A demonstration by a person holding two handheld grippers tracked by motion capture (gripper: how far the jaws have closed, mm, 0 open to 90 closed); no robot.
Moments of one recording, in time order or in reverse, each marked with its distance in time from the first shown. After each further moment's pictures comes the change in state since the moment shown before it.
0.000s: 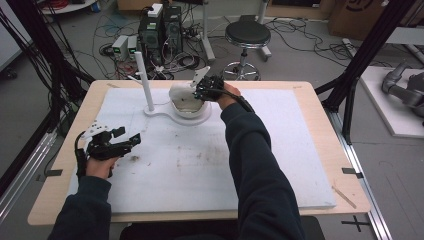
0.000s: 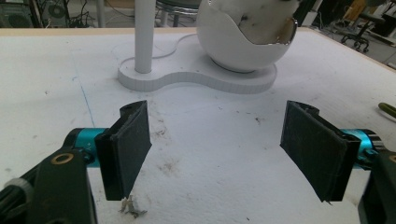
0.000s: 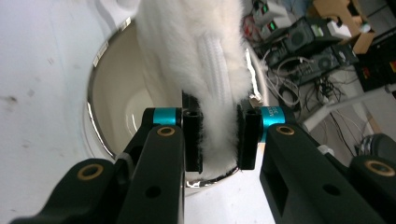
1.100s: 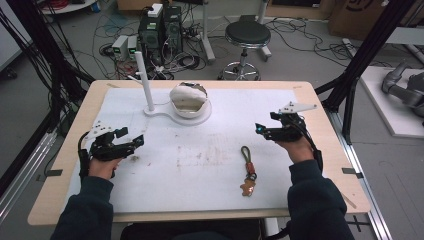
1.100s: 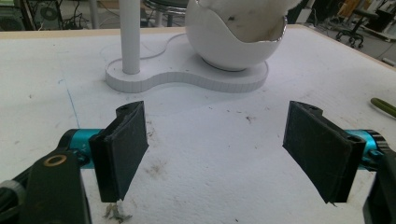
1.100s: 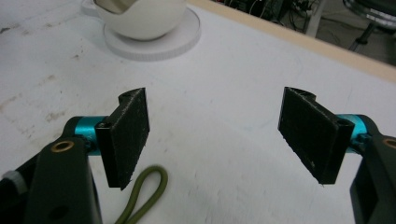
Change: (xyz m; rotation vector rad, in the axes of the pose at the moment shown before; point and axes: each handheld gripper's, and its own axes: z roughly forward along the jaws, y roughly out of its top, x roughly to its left) left arm -0.008 -0.001 0.003 0.004 -0.019 0.016; right arm 0.060 -0.184 -0.169 -0.139 -0.066 0.712
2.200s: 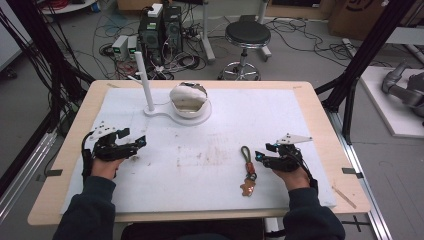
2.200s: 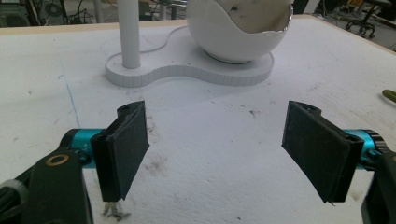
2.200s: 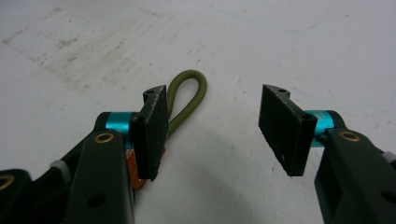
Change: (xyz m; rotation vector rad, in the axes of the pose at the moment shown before) left arm -0.005 -0.001 0.006 0.031 0.021 0.023; right arm 0.031 -0.079 0.005 0.084 0.028 0.101
